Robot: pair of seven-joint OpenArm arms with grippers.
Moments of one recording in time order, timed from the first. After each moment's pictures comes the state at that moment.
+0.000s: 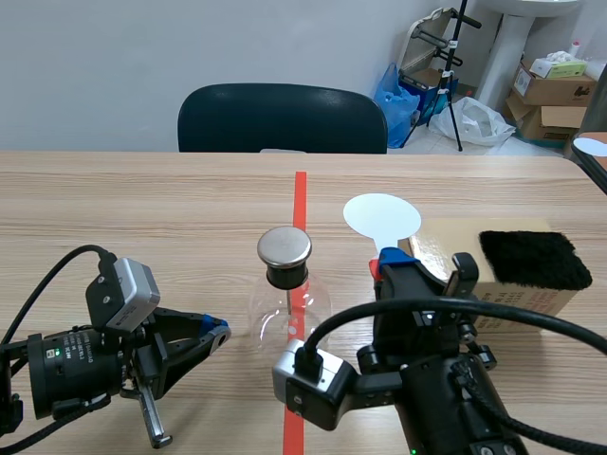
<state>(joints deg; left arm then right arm) 5.3 -28.6 22.6 67.4 5.8 -37.3 -32.4 -28.7 17.3 -31.6 96.1 -91.3 -27.8 -22.4</state>
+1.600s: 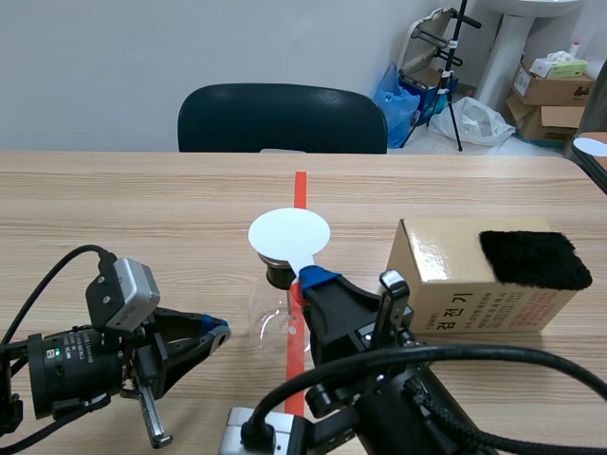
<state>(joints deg) 5.3 -28.6 22.6 67.4 5.8 -37.3 -32.4 -28.7 17.3 -31.6 96.1 -91.3 -27.8 -1.6</state>
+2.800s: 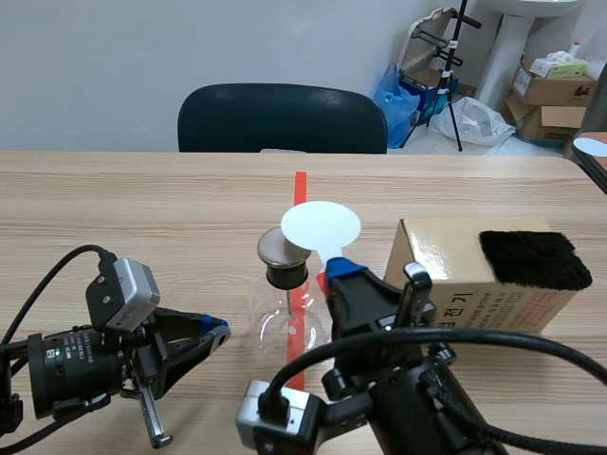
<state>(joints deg) 5.3 -28.6 22.6 67.4 5.8 -37.3 -32.4 -28.7 17.3 -31.6 96.1 -91.3 -27.8 -9.9</state>
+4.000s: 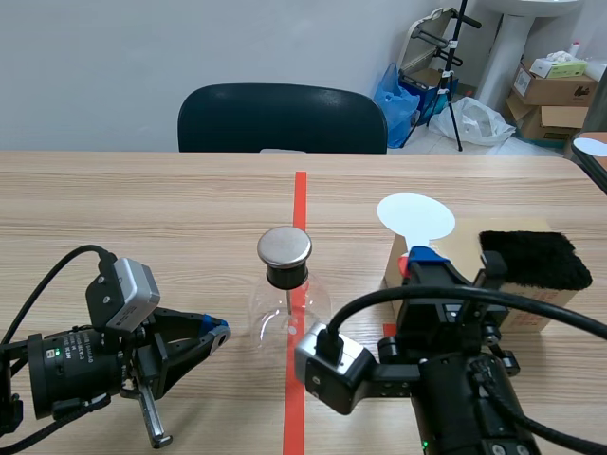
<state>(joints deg) 5.3 -28.6 22.6 67.4 5.8 -37.3 -32.4 -28.7 17.3 -31.6 96.1 -91.3 -27.8 -29.0</state>
